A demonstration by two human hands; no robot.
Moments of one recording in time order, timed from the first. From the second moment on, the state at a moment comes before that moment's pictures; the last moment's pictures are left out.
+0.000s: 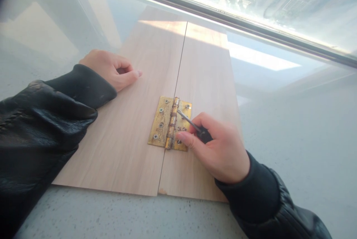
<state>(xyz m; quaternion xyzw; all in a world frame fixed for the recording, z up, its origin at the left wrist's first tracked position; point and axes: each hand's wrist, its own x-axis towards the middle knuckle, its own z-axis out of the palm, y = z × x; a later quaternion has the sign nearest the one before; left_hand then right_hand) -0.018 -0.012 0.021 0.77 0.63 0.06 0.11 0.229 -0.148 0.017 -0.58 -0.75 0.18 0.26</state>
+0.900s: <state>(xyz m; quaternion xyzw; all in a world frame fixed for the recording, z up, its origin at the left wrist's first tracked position) -0.020 -0.011 0.018 0.77 0.63 0.08 0.10 0.240 -0.156 0.016 -0.48 -0.80 0.23 0.28</state>
